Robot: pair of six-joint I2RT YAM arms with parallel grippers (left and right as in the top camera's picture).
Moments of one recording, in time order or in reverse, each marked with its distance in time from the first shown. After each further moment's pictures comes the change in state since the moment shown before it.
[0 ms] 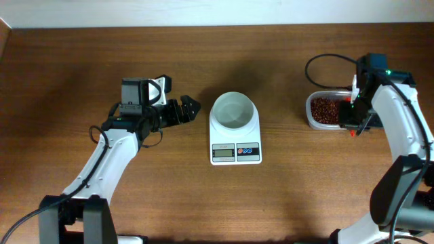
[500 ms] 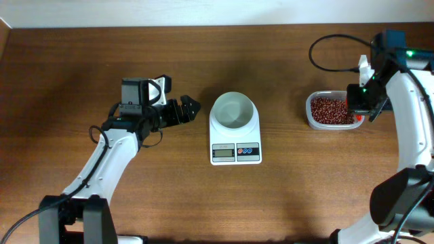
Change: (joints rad) left arm 0.000 0.000 0.000 0.000 -0.003 0.000; right arm 0.000 0.002 0.287 -0.232 -0.054 -0.115
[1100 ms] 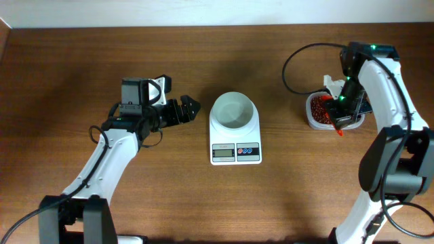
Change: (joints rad) left arm 0.000 0.000 0.000 0.000 0.000 0.000; right arm 0.069 0.236 0.013 -0.100 -0.049 -0.247
